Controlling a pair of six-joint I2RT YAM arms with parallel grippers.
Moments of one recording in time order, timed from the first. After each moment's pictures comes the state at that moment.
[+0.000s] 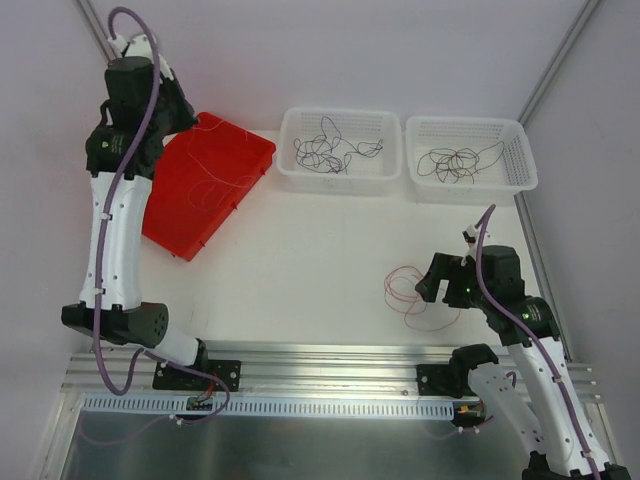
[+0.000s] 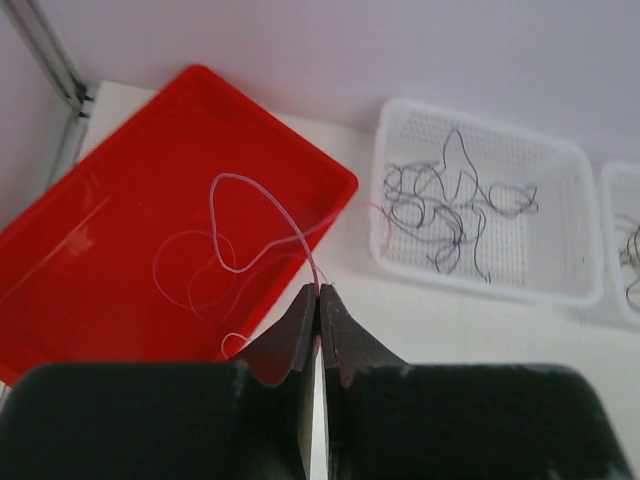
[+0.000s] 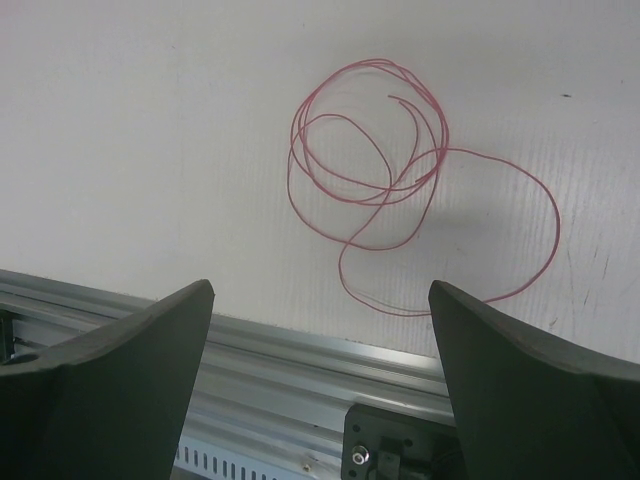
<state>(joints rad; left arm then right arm) -0.12 1.51 1.97 -0.84 -0.08 -0.26 0.24 0.57 0.73 -0.94 -0.14 0.35</state>
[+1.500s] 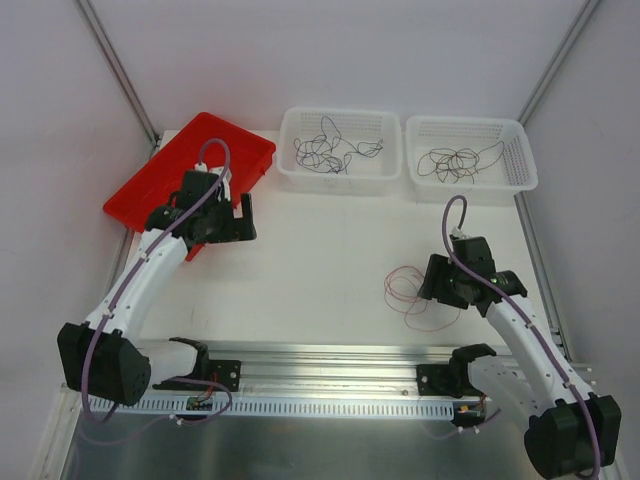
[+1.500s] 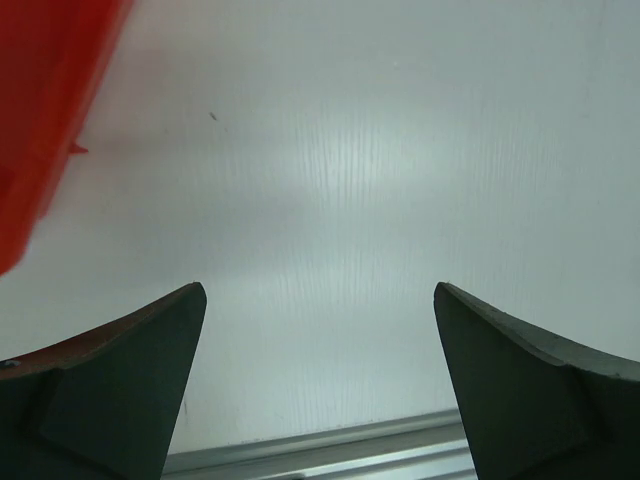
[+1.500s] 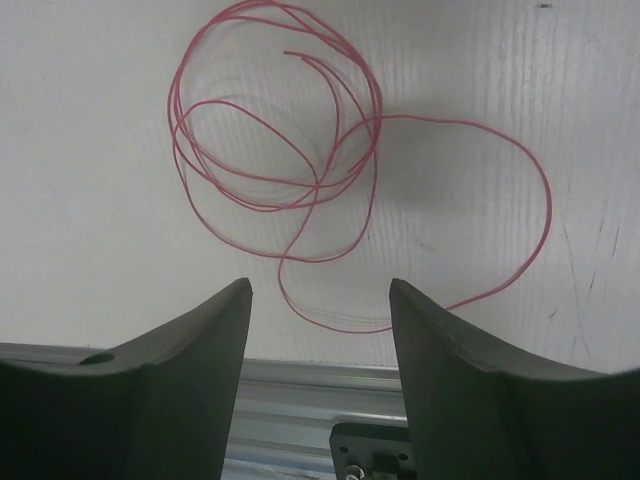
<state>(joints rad) -0.22 1.24 1.14 -0.80 0.02 -0.29 0.24 0.85 0.63 -0.83 -0.04 0.44</state>
